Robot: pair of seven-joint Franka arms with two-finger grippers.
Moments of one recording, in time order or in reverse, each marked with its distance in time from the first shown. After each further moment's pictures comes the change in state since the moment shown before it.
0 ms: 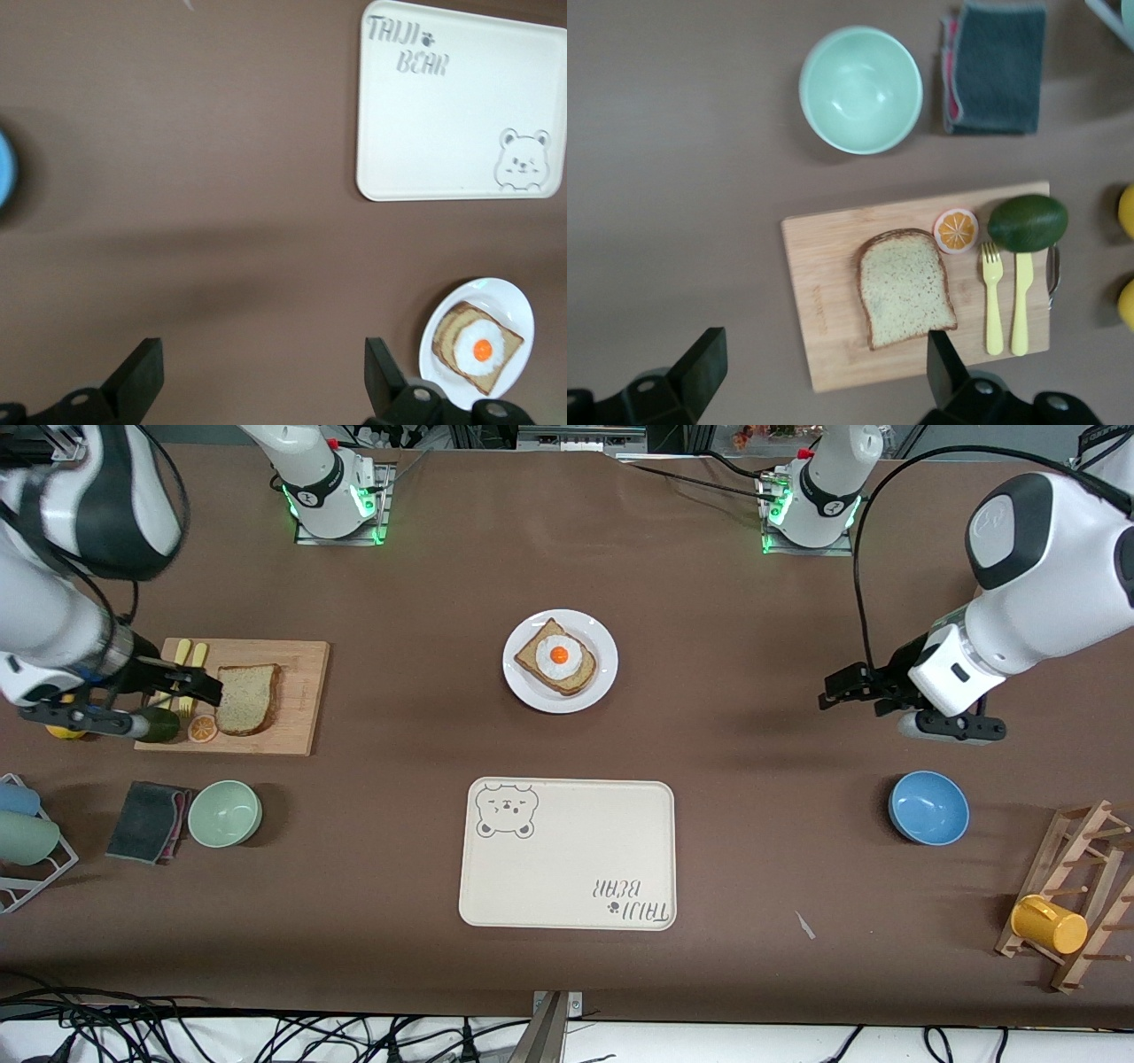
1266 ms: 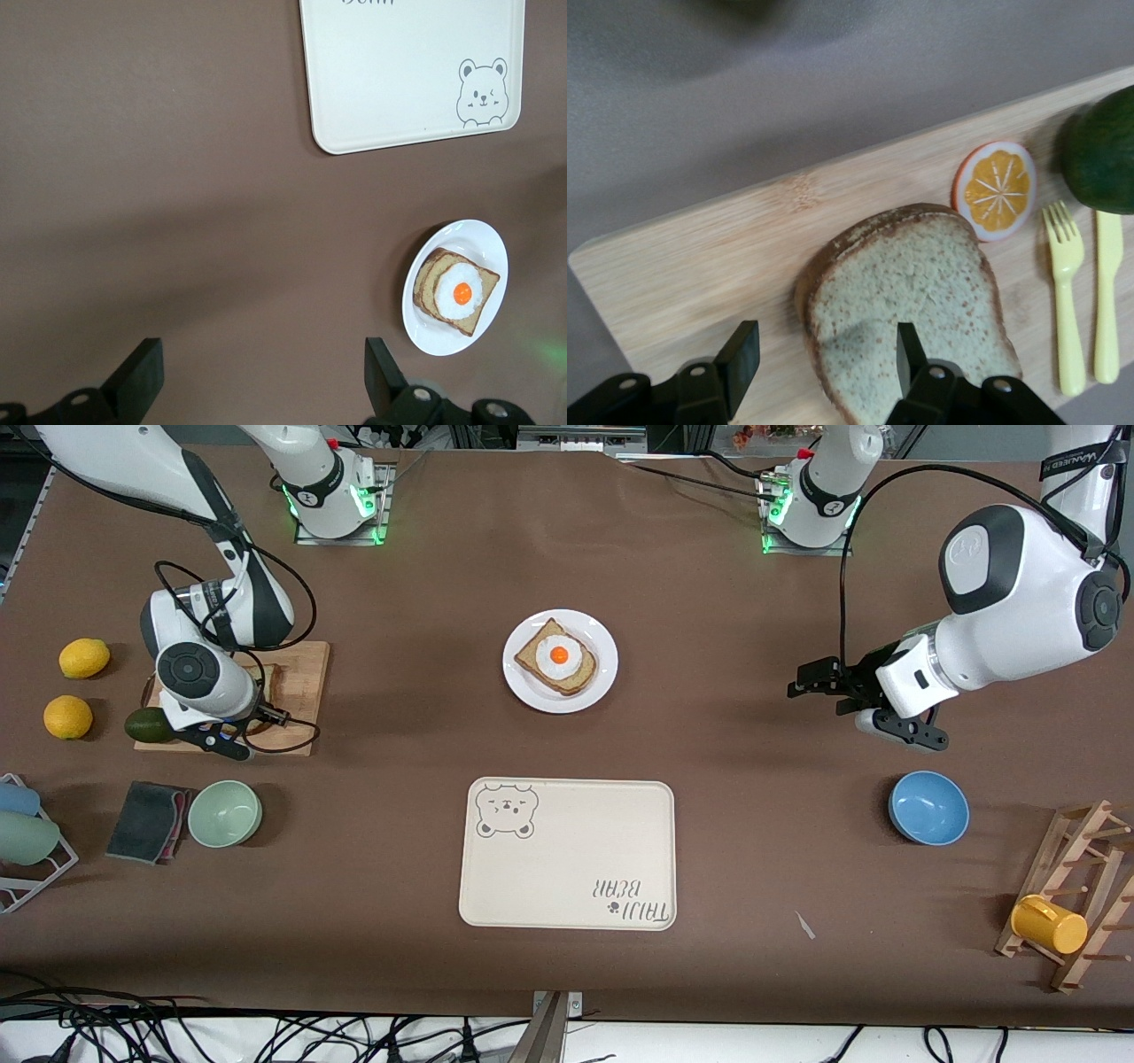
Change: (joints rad) left arm 0.000 0.023 -0.003 -0.061 -0.108 -0.010 0.176; right arm -0.004 0.262 -0.003 -0.234 -0.304 0.352 0.379
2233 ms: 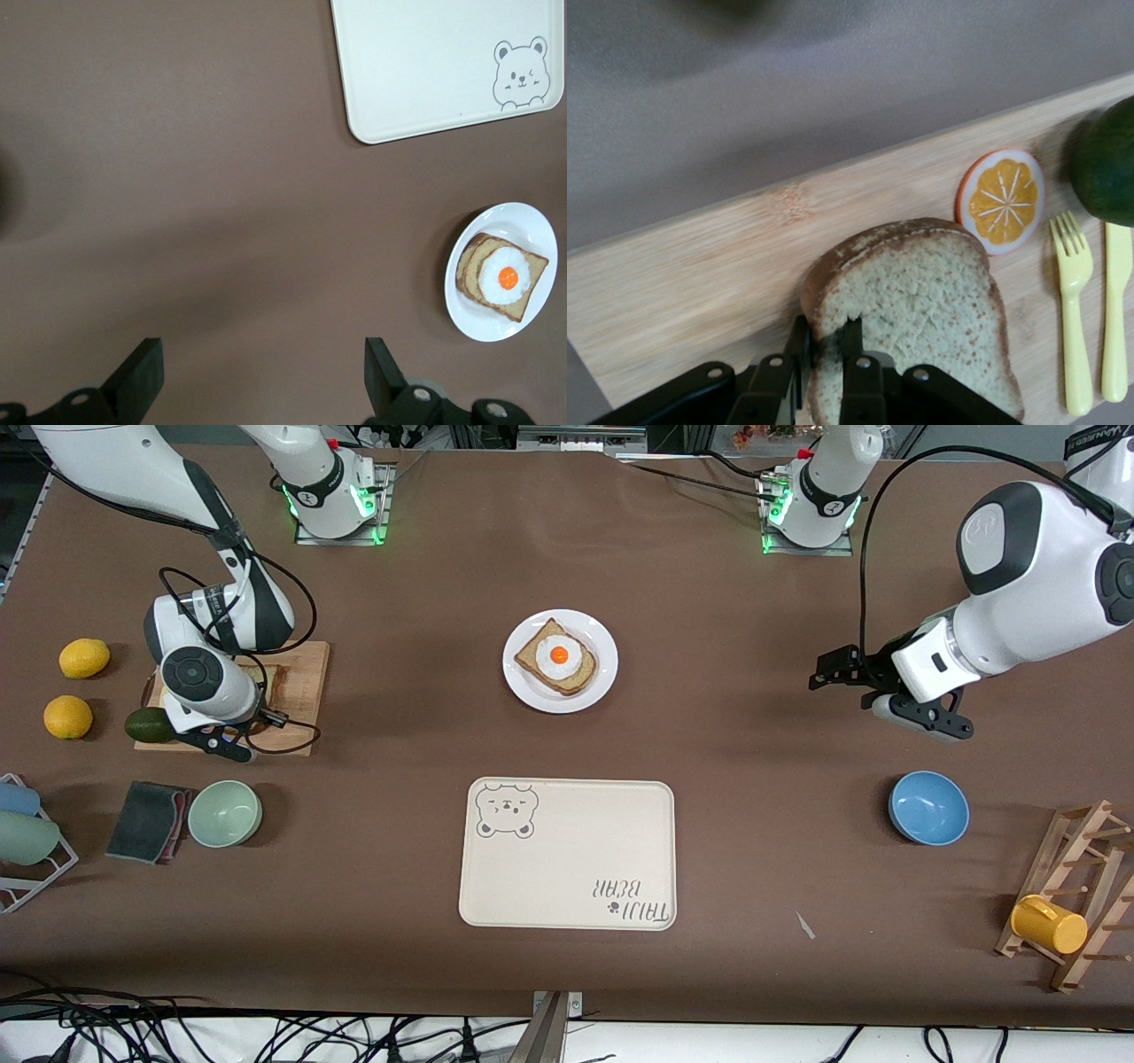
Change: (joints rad) left arm 0.007 -0.066 0.011 0.001 0.143 -0.038 0.008; right arm -0.005 0.015 -0.005 0.001 -0.026 0.018 0.007
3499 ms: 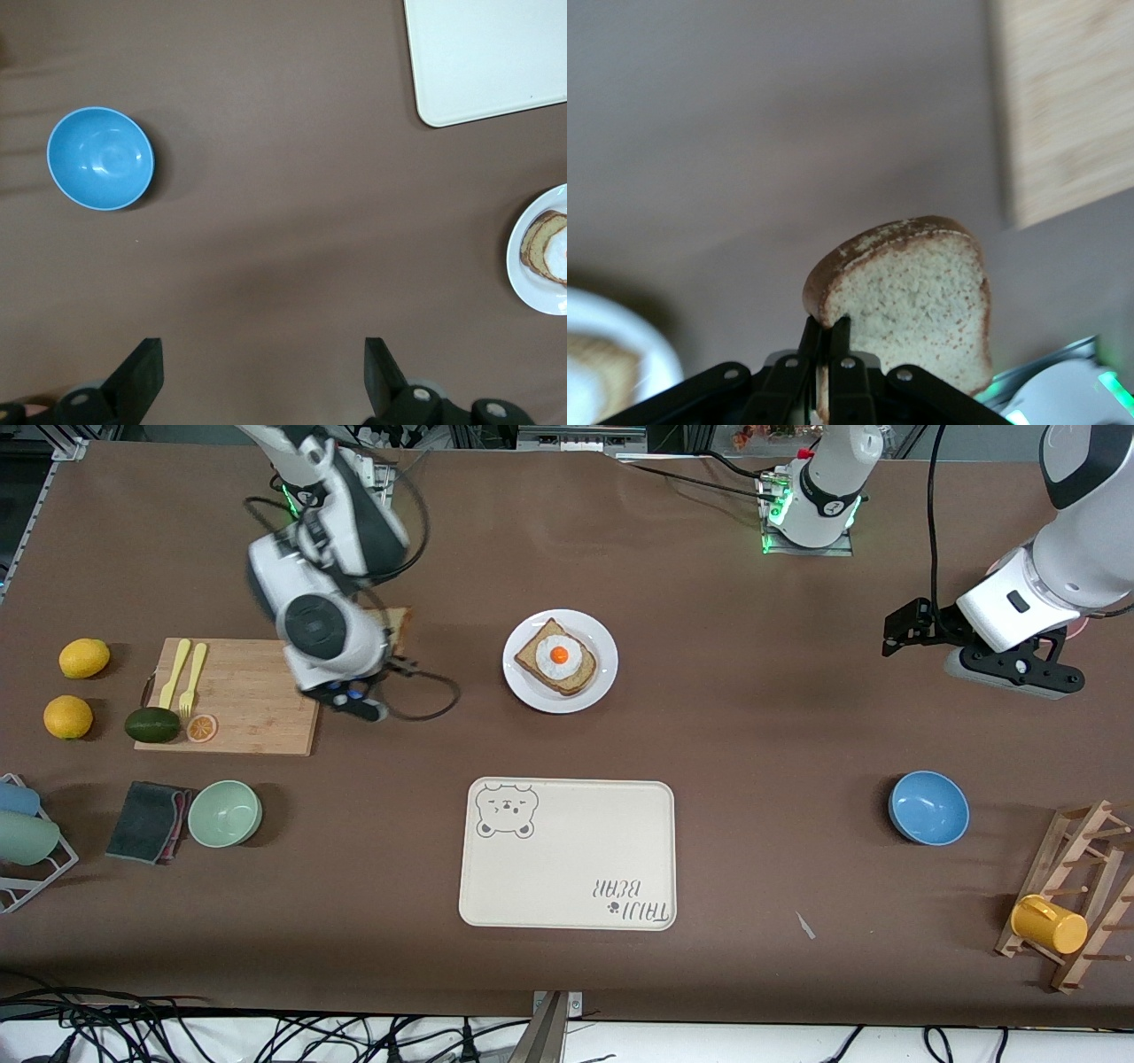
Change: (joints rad) left arm 0.002 -0.046 0.001 0.218 0.233 -0.264 -0.104; right arm 0.196 -0.093 0.380 0.285 0.430 -0.510 0.260
